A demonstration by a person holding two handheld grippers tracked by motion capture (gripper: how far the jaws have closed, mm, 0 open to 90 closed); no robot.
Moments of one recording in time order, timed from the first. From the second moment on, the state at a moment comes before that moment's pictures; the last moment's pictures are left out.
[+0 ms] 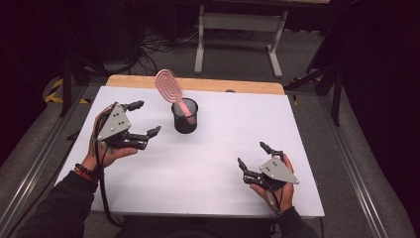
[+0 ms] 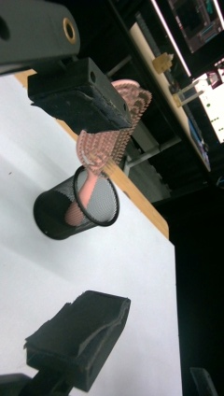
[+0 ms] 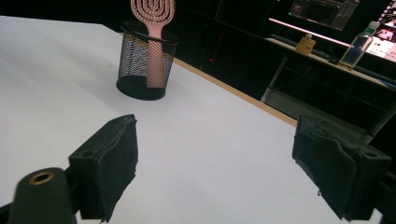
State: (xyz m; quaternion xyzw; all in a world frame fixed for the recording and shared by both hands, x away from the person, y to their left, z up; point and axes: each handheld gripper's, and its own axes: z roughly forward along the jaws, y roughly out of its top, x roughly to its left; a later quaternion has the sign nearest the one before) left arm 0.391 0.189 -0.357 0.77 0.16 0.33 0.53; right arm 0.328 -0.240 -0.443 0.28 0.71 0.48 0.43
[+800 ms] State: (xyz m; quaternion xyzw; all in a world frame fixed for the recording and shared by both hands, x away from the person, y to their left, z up) left arm 0.374 0.196 -0.400 0.78 0.17 0.33 0.50; right arm 0.328 -0.240 -0.441 0.29 0.71 0.48 0.43
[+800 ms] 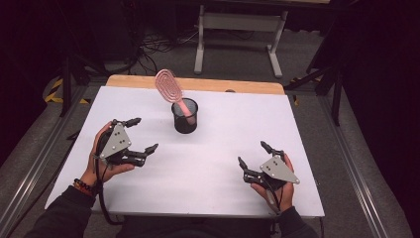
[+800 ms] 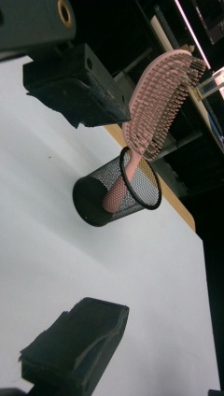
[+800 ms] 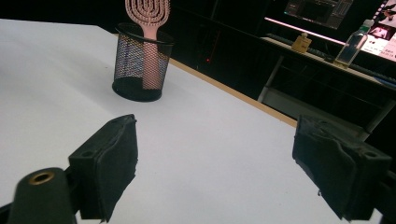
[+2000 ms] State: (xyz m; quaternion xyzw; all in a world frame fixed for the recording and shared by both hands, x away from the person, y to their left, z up) left arm 0.358 0.232 -0.469 0.78 0.23 0.28 0.50; right arm 0.327 -0.237 -0.439 0.26 0.72 0.49 0.42
